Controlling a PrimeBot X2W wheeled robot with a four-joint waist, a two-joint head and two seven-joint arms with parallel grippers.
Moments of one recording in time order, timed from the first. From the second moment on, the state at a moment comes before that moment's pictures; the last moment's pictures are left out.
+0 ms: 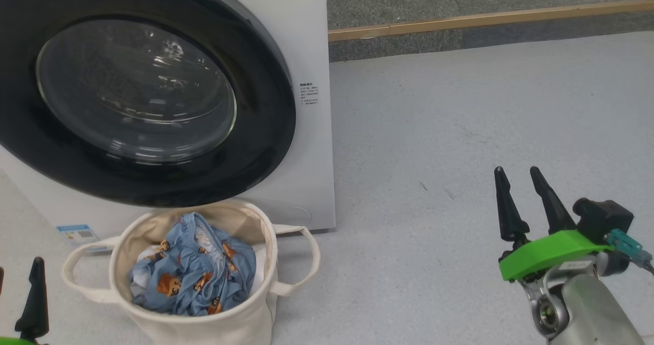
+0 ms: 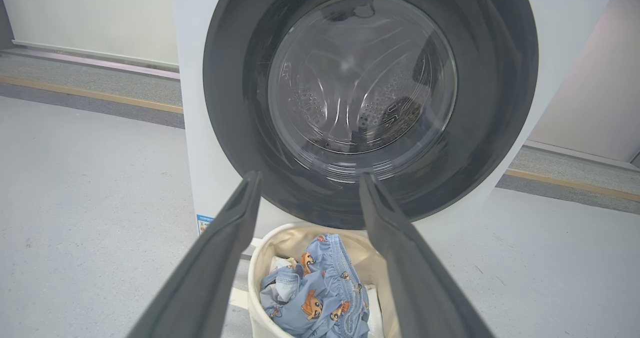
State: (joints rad) left arm -0.05 0.52 0.01 0.40 -0.71 -0.12 -0.25; right arm -0.30 -0.14 0.09 0.41 0.38 0.13 -0.25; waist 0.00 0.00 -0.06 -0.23
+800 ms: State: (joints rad) left arm -0.05 0.51 0.00 0.42 -0.71 -0.12 -0.25; right arm -0.30 -0.14 0.09 0.41 0.37 0.13 -0.25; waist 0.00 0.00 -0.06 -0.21
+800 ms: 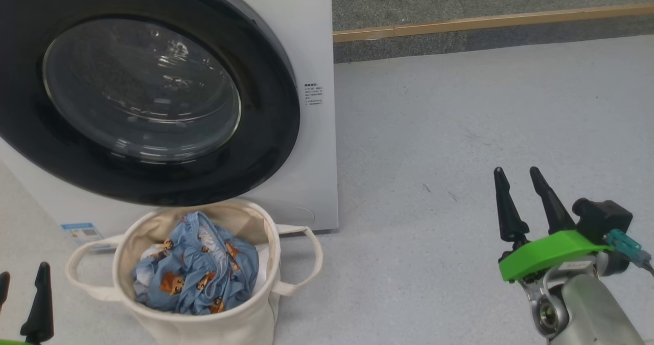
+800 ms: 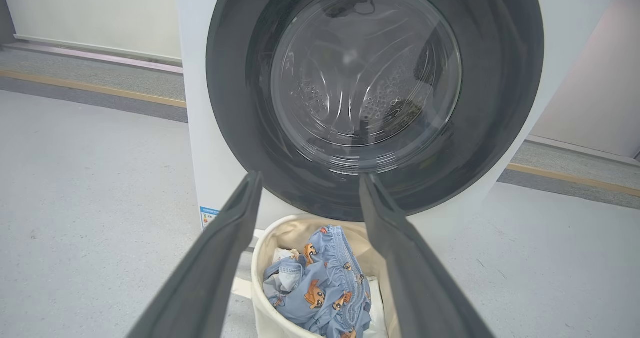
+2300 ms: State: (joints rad) left arm 0.01 0.33 -0.05 0.45 -0.91 -0.12 -0.17; right arm -0.18 -0.11 0.05 0.47 0.63 0.13 -0.17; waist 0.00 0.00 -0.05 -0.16
